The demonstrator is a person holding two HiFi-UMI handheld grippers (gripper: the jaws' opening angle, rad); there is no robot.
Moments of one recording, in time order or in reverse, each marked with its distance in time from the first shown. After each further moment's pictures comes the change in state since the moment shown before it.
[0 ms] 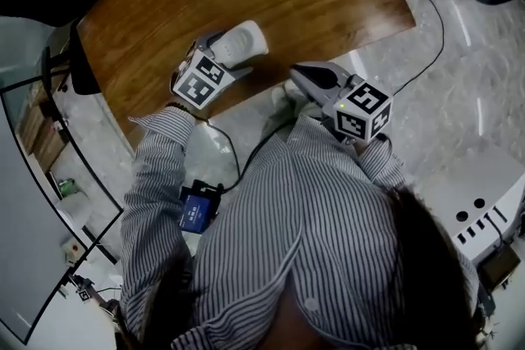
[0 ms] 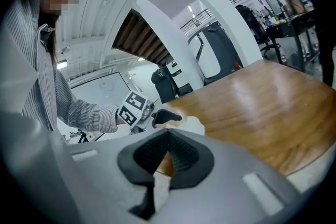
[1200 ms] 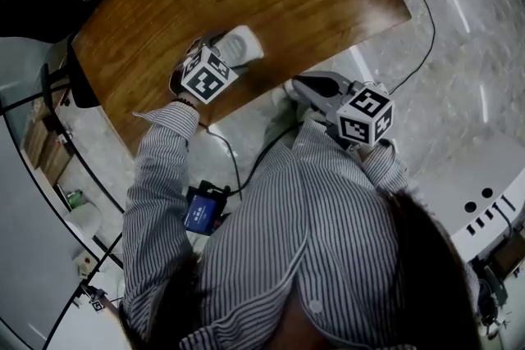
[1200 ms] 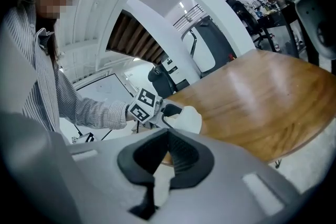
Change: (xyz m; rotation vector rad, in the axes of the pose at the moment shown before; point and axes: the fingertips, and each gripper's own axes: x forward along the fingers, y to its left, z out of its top) left arm 0.026 0.007 -0.016 0.098 0.154 -0.024; right arm -0.013 0.003 -0.023 0.080 0.030 -0.006
